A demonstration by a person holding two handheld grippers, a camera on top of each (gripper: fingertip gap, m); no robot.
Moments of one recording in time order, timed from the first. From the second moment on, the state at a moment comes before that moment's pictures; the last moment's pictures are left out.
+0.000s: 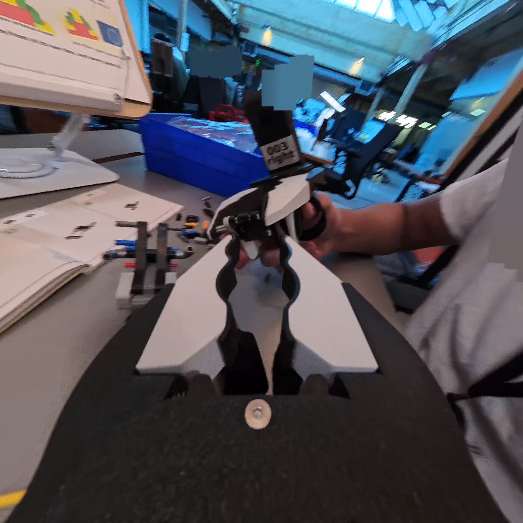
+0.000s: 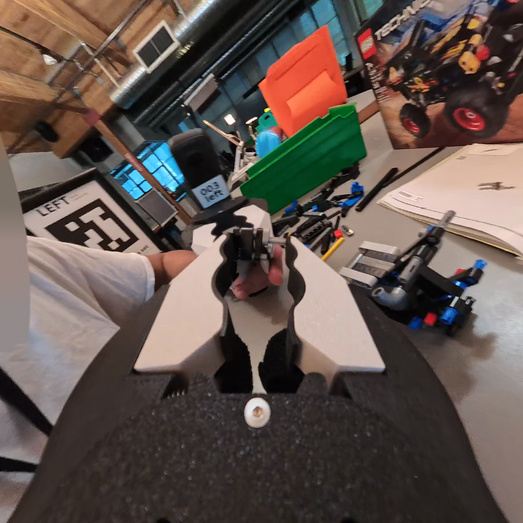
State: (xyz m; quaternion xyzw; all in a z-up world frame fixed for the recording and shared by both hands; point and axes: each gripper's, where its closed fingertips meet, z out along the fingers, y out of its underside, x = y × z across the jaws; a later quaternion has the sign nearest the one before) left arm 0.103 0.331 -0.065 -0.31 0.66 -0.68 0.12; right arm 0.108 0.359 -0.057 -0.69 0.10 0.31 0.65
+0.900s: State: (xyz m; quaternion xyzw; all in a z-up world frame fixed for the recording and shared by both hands) left arm 0.091 0.330 -0.045 -0.29 0.60 -0.75 0.03; right arm 0.092 0.351 -0.044 -0.65 0.06 0.40 0.65
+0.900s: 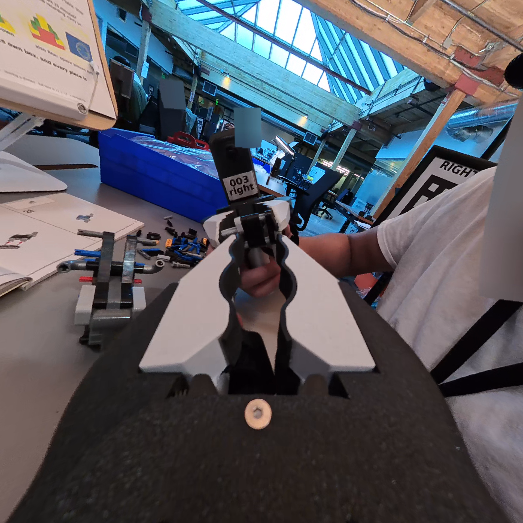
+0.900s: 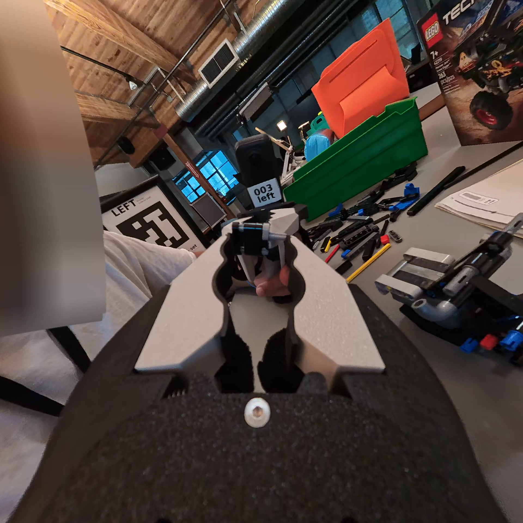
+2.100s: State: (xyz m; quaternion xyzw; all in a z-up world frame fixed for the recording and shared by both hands) left arm 0.098 0.332 -0.068 -0.28 0.69 -0.64 0.18; right arm 0.093 0.343 -0.063 -0.72 -0.04 0.27 0.64
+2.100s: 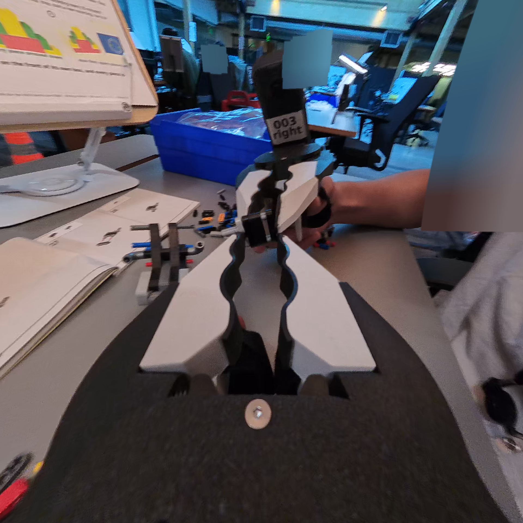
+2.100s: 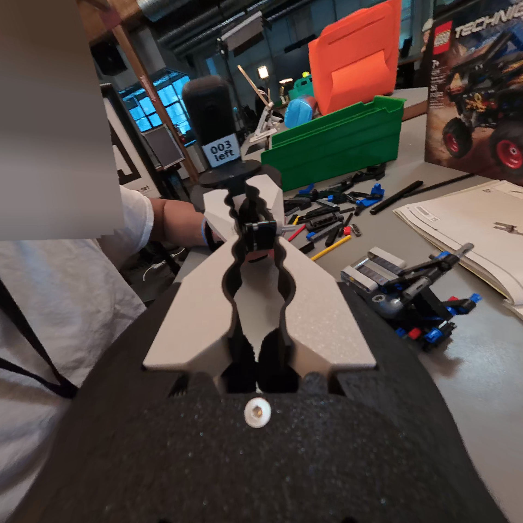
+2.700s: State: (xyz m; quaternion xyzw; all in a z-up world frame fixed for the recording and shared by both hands) left arm 0.116 0.359 -0.079 -0.33 0.70 -0.59 0.23; right arm 0.112 0.344 -0.072 -0.74 0.03 0.31 0.60
